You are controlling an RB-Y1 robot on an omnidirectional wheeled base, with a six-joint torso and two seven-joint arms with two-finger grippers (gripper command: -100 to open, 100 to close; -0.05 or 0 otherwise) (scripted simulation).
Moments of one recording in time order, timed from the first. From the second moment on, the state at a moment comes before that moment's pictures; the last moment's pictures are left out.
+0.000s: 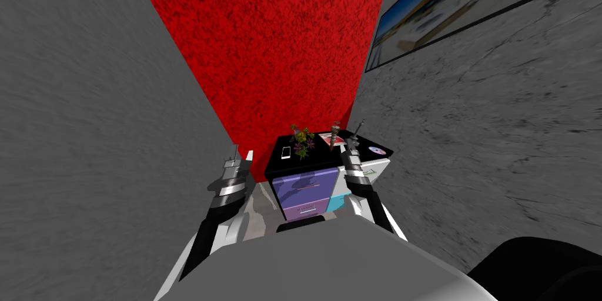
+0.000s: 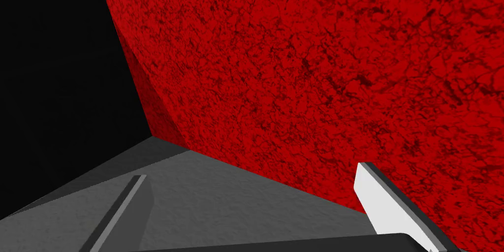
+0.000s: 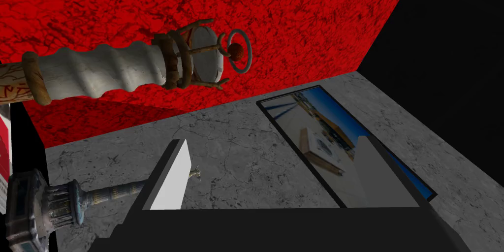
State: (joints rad) left arm 0.47 0.05 -0.05 -2.28 -0.03 -0.41 0.01; right arm 0.52 0.04 -0.03 -2.25 -0.07 -0.43 0.17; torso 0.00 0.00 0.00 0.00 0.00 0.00
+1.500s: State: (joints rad) left arm 0.47 0.05 -0.05 -2.28 -0.03 -0.41 0.01; right arm 0.52 -0.10 -0.05 -2.23 -0.01 -0.44 0.25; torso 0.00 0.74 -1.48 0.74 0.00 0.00
